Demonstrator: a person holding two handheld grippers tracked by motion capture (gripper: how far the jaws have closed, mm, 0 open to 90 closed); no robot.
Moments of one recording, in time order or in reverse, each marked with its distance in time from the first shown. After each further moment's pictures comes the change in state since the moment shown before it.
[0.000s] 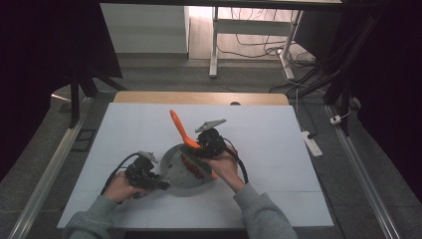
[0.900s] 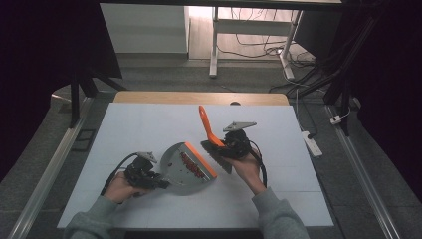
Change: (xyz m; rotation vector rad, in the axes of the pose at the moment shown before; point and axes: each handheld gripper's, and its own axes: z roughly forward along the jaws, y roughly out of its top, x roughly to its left) left arm -0.002 -0.002 -0.001 -0.045 0.042 0.015; right arm -0.035 -0.035 -0.049 -0.073 -0.080 0.082
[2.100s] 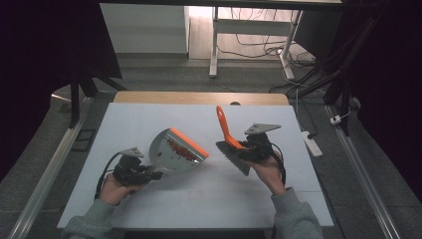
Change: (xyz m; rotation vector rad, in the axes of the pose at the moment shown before) left arm -0.002 -0.015 -0.028 -0.209 0.099 -0.118; right arm -0.021 -0.016 -0.053 -0.041 0.012 -0.038
